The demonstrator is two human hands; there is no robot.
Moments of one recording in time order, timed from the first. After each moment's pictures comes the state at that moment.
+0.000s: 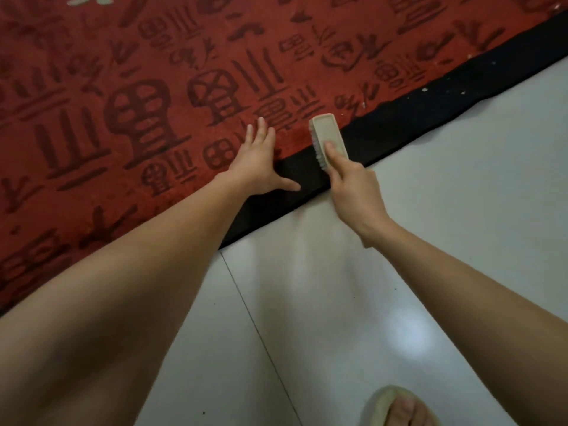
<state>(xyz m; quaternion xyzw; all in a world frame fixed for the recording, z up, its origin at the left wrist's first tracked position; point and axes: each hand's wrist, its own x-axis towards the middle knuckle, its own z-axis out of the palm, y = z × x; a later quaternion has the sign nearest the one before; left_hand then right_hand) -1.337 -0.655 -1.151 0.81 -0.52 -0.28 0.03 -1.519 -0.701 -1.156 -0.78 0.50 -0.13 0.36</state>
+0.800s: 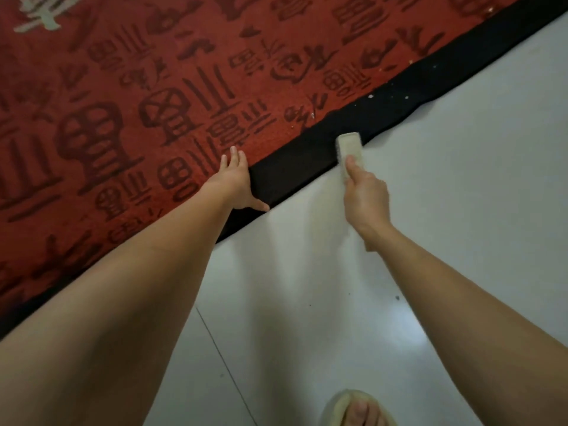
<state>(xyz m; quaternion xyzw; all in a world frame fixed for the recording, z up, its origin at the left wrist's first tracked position) -1.374 -0.691 -1.159 0.81 -0.48 -0.33 -0.11 -1.598 -0.749 -1.166 -0.71 0.63 -0.09 0.30</state>
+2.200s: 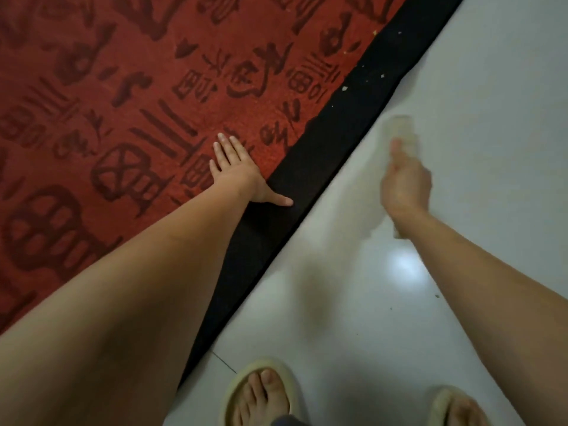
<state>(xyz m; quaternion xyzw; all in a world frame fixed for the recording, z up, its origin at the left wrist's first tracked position) -1.360 -0.790 -1.154 0.78 -0.51 -0.31 -0.19 -1.605 -0.797 -1.175 -0.56 0.78 -0.13 0.24</state>
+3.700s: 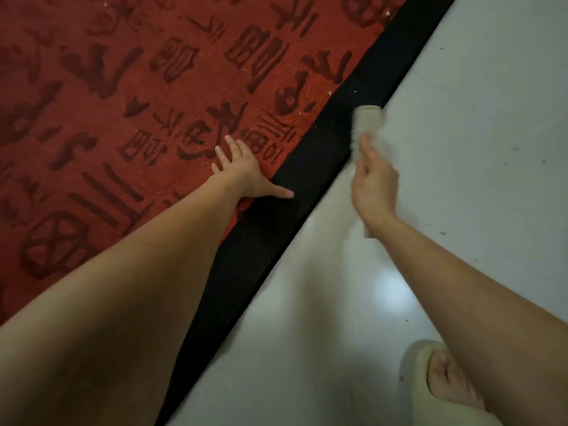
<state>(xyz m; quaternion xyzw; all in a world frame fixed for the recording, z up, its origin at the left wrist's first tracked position) -1.418 -0.919 -1.154 0.75 -0.56 -0.34 -0.13 -1.623 -0.908 -1.166 -0.54 0.77 -0.24 0.23</state>
